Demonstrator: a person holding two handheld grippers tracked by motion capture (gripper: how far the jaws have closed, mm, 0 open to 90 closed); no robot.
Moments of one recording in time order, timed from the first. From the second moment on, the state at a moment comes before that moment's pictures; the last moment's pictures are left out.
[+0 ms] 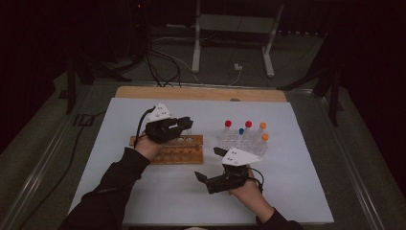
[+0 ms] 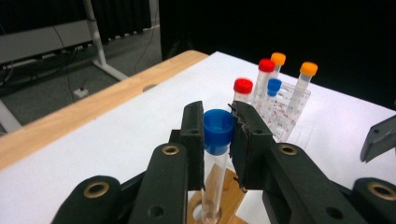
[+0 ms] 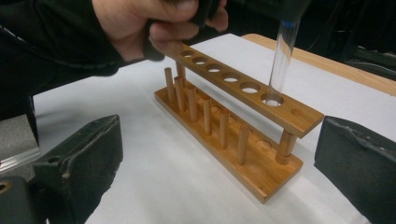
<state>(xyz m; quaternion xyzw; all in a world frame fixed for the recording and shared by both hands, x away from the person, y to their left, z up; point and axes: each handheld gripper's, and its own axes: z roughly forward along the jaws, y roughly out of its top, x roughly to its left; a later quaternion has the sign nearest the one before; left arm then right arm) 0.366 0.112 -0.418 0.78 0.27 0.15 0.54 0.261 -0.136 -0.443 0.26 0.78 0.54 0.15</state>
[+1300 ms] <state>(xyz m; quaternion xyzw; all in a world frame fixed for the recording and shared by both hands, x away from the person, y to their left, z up) 0.365 0.107 -0.454 0.80 0.28 0.14 0.51 0.267 -0.153 -0.431 0.26 0.78 0.54 0.18</state>
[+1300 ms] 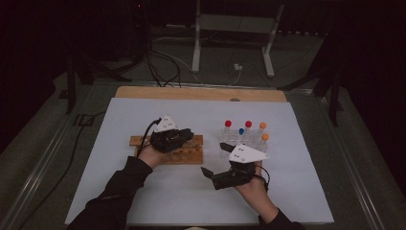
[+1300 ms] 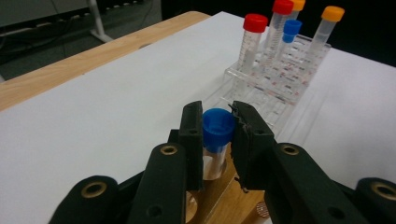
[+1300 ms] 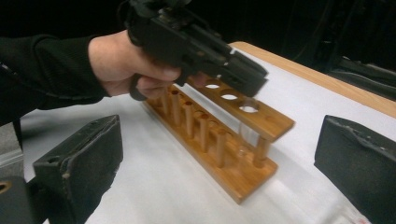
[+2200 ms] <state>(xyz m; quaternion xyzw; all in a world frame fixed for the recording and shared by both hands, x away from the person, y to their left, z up) 0.291 0.145 -0.436 0.79 0.23 0.10 0.56 0.295 -0.193 -0.439 0.43 0.73 0.45 0.28</state>
